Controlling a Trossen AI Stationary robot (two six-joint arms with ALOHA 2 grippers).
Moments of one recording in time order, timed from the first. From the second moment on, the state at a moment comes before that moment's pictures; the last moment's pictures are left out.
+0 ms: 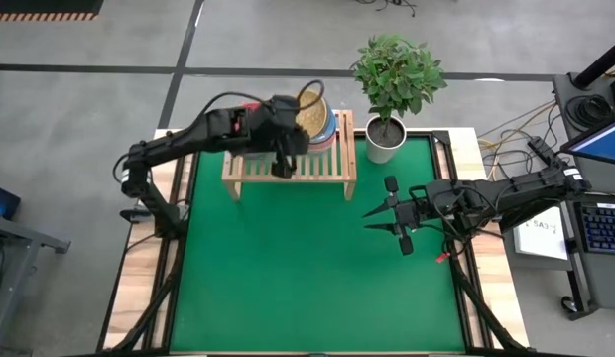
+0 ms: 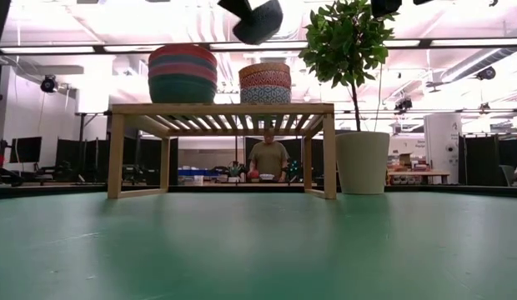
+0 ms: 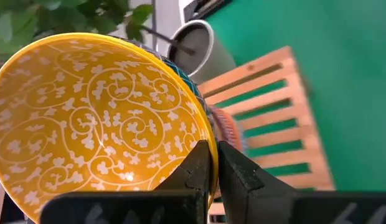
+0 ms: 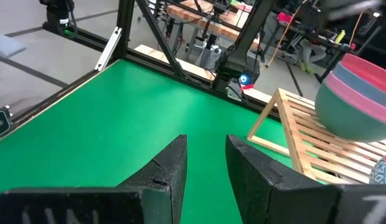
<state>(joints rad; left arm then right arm) 0.19 1.68 1.99 -1.01 -0.33 0.68 0.17 0.89 0.71 -0.04 0.00 -0.31</state>
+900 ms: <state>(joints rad) 0.31 1.83 2.06 -1.07 -0.25 0.70 0.17 0.89 0.71 -0.06 0.00 -0.32</state>
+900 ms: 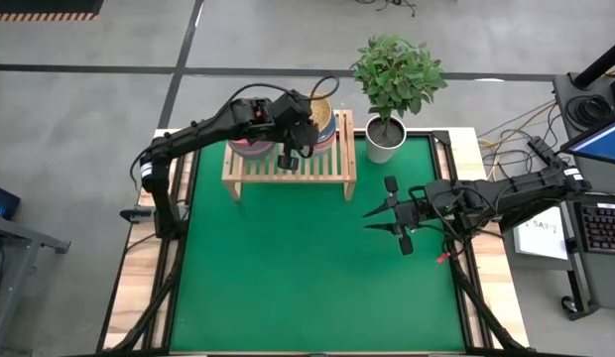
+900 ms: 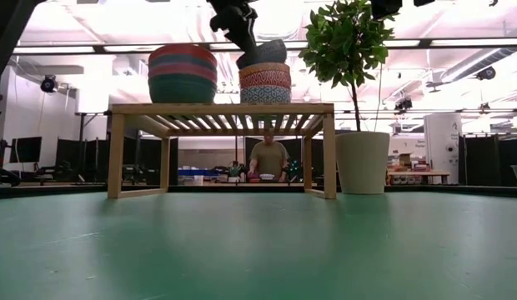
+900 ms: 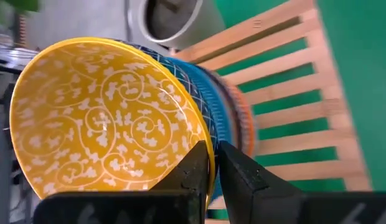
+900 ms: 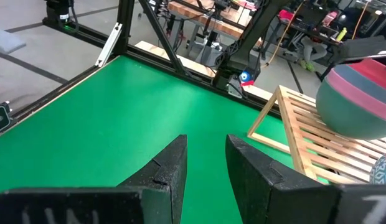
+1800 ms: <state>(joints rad) 0.31 1.83 2.07 -1.10 -0.24 0.67 0.17 0.89 0.71 -0.05 0.00 -0.32</state>
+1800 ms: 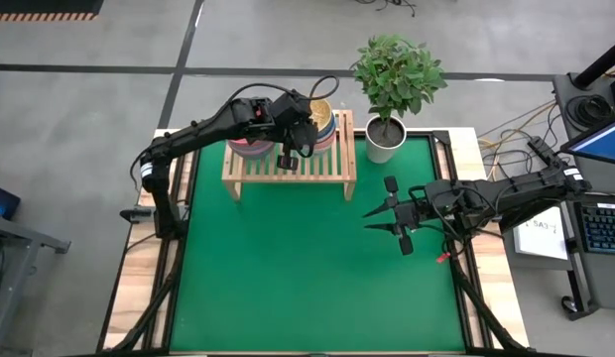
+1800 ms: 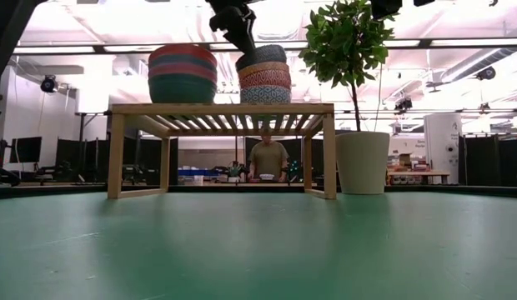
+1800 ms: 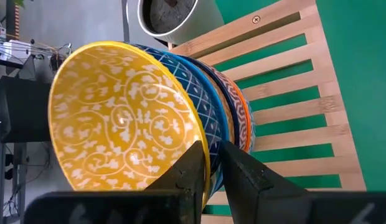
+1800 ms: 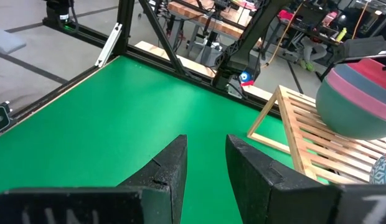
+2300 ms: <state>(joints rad) 0.31 1.83 2.07 -1.08 -0.24 0.67 0.17 0.89 0.71 -0.05 0.00 -0.32</state>
